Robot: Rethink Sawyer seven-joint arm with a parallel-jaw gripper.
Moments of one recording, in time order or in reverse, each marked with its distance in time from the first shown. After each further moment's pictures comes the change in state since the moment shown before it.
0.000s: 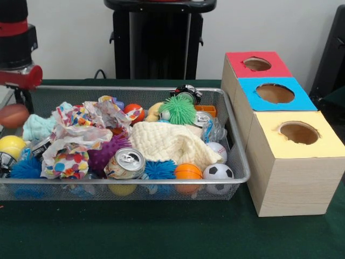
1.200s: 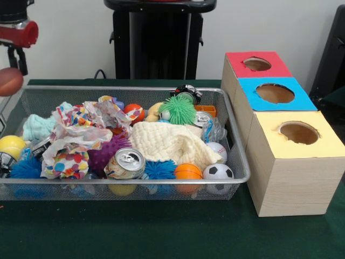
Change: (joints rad) arm 0.030 -0.227 -0.025 0.134 0.059 0.088 0.000
